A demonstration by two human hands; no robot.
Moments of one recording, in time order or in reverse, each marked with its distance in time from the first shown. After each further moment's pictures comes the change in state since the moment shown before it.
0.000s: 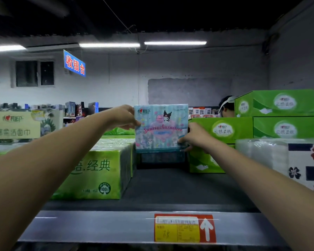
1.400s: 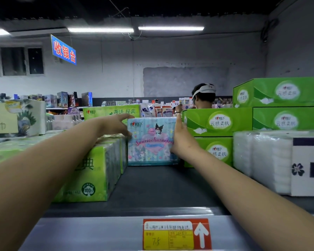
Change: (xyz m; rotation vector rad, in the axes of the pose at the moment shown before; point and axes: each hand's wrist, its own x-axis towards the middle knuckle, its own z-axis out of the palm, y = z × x) left_hand 0.036 -0.044 0.023 0.235 -0.171 -0.073; right_hand 0.019 0.042 0.036 -0.604 0.133 -0.131
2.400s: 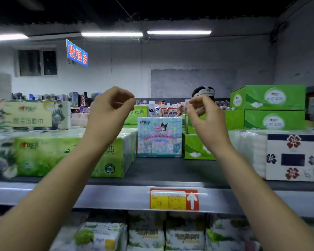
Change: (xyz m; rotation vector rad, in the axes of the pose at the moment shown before) left_hand -0.174 0.051 0.019 -0.471 0.817 0.489; right_hand -0.097 -0.034 -0.102 0.529 0.584 -0.306
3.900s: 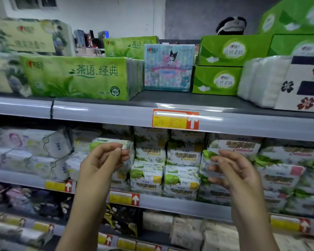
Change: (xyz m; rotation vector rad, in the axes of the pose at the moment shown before) left_hand -0.246 -0.016 -0.016 -0.301 0.160 -0.771; right_hand -0.250 0.000 -0.077 0.528 -0.028 0.911
